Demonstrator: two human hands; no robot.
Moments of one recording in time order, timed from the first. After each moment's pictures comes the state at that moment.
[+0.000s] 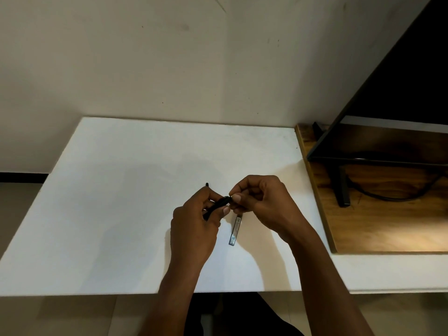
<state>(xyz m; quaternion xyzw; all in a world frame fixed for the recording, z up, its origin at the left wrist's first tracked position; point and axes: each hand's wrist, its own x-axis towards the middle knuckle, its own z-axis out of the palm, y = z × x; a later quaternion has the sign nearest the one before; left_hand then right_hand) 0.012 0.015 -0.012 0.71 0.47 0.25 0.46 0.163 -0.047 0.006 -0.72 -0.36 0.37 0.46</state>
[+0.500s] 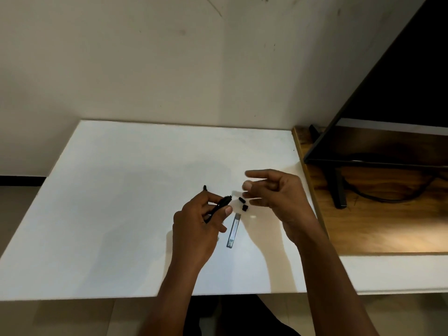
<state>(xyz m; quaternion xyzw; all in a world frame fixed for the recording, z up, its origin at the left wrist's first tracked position) 0.016 0.013 -0.010 0.66 0.46 0.25 0.54 0.182 -0.058 0.001 -0.68 -0.25 0.37 0.59</state>
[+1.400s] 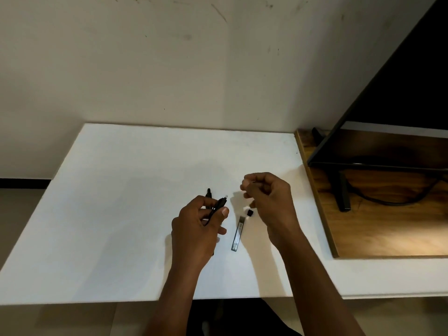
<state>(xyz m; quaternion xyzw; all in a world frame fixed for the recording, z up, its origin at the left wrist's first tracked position) 0.015 0.017 -0.012 0.62 0.49 0.24 0.56 0.160 -0.038 -0.008 -0.75 -0.20 0.28 0.57</state>
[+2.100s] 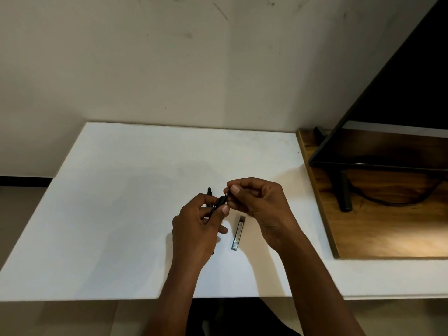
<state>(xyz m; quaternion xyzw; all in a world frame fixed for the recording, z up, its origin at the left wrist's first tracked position) 0.013 0.018 -0.011 0.63 0.48 0.25 0.56 0.152 -0.039 -0.004 -0.60 -0.20 0.43 0.64</state>
